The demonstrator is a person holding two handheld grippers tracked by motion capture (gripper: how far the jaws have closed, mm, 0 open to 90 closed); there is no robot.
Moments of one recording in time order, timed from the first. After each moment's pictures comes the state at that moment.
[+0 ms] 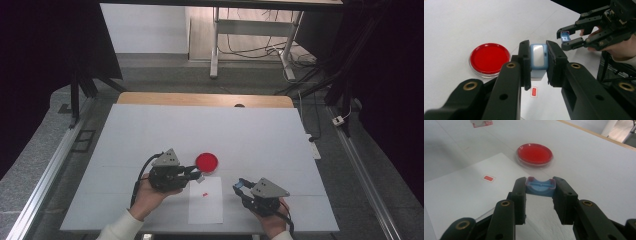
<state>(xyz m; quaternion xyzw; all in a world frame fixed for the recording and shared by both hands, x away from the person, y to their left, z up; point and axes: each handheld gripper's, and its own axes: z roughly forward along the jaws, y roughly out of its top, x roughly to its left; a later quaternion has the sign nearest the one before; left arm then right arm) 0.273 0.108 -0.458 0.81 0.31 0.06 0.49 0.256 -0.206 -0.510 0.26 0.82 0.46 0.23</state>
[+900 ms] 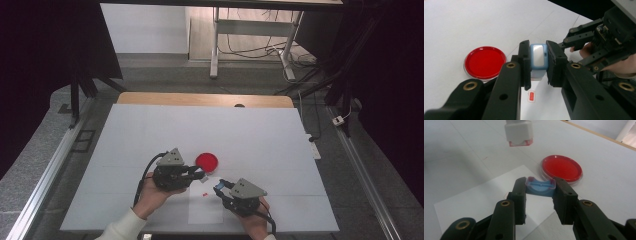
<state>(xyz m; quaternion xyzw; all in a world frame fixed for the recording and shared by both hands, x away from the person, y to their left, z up) 0.277 0.099 -0.457 0.82 0.30 0.05 0.49 0.255 -0.156 -0.517 0.23 0.82 0.48 0.22</state>
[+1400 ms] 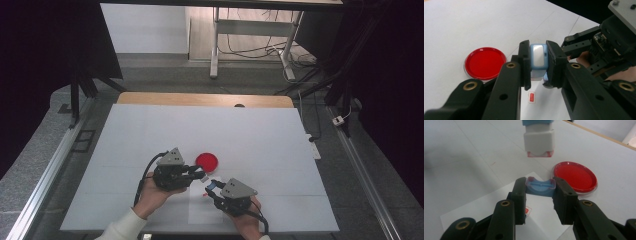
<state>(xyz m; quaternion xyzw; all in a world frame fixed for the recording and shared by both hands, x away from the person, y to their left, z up) 0.278 0.098 -0.457 0.82 0.30 0.05 0.49 0.255 -0.134 -0.519 0.21 0.83 0.48 0.21</state>
